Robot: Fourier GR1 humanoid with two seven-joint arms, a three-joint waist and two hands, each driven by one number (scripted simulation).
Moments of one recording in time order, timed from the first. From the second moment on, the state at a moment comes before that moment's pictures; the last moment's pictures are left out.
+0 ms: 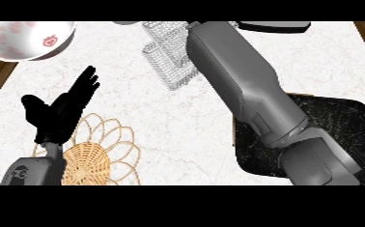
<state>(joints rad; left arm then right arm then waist) -0.14 0.25 -0.01 -1.52 0.14 -0.04 0.20 -1.43 0.00 0.25 -0.41 0.96 -0.72 0.96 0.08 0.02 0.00</state>
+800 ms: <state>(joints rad) -0.10 0.25 0.01 -1.54 0.14 -0.04 0.20 -1.38 -0.01 0.06 -0.55 0.84 -1.09 0.84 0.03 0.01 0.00</state>
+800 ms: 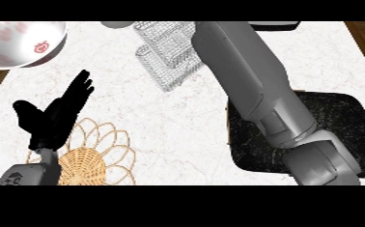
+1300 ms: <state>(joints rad) -0.04 0.25 0.05 -1.55 0.15 -0.03 0.19 -1.23 -0.07 0.00 -0.78 0.95 -1.16 0.90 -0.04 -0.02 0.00</state>
